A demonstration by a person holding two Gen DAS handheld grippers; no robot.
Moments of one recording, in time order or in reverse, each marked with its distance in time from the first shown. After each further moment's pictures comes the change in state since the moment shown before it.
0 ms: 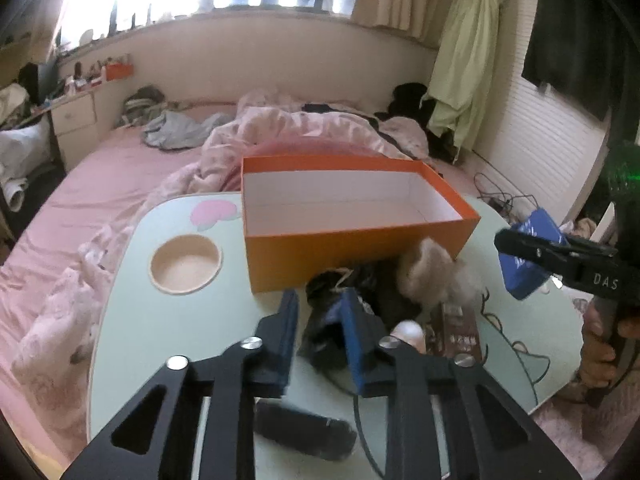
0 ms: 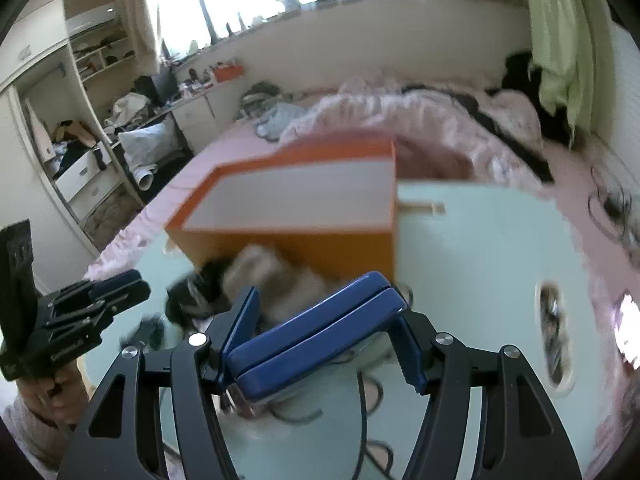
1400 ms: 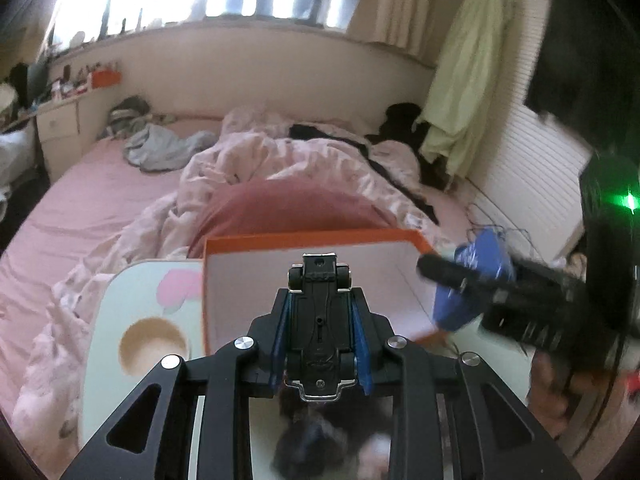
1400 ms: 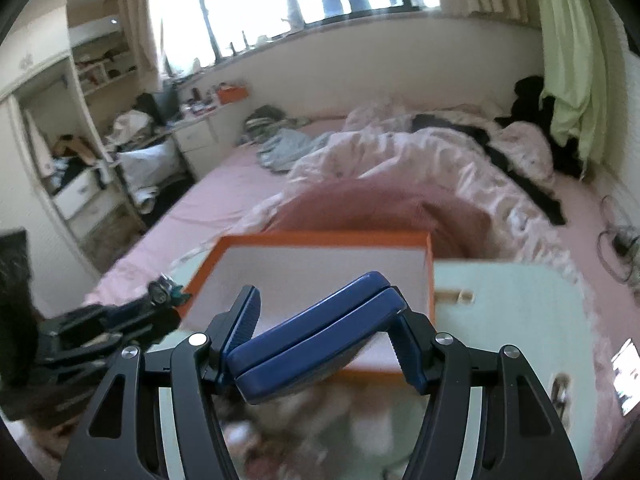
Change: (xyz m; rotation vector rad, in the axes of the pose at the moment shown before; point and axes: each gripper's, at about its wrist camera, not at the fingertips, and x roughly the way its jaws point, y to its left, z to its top) left arm 0.049 -0.006 0.095 -0.038 -0.025 -0.029; right arm 0.038 0.019 0.069 -0.004 -0.061 -0.019
